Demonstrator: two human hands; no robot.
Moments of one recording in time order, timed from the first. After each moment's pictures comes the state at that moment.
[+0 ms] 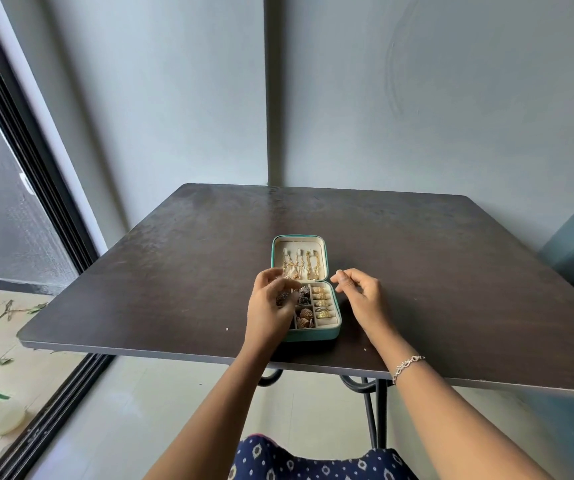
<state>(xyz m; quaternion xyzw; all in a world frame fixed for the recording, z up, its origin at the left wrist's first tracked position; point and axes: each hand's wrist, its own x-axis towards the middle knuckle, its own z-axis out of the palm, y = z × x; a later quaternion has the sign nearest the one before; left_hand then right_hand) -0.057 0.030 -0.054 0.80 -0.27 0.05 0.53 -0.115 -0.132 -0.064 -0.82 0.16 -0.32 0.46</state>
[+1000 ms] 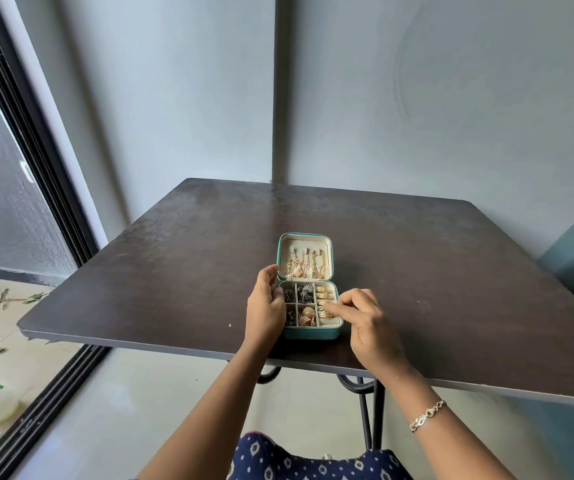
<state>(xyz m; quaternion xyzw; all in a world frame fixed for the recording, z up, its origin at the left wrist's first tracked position) -0.045 0.028 -0.067 0.76 -0.18 -0.02 0.62 -0.155 -0.105 -0.066 -0.92 -0.01 -0.36 0.16</state>
